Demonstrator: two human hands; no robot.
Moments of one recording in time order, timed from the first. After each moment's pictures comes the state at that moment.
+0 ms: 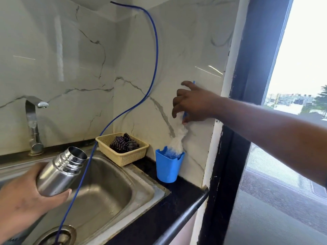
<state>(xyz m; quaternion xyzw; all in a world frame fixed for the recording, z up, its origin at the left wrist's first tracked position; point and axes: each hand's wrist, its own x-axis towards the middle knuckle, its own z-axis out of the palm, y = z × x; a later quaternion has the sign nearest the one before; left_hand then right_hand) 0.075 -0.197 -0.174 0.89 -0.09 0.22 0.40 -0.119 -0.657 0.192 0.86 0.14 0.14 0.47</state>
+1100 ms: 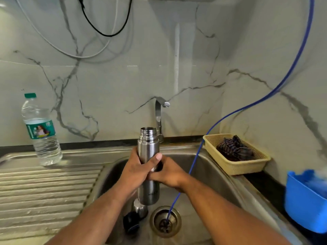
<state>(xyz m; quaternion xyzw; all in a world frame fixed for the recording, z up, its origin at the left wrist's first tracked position) -0.046 -0.206 -0.039 0.77 0.03 0.18 0.62 0.012 -0.344 -0.050 0.78 0.28 -0.12 -0.54</state>
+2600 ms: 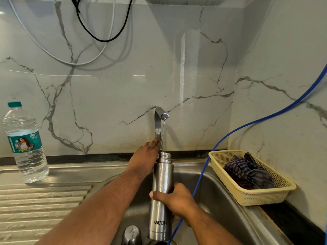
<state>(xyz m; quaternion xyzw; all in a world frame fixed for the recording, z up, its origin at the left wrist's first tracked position) 0.108 -0.194 -0.026 0.97 -0.07 0.24 -0.03 0.062 -0.357 -0.089 0.83 0.06 -0.13 -0.54</state>
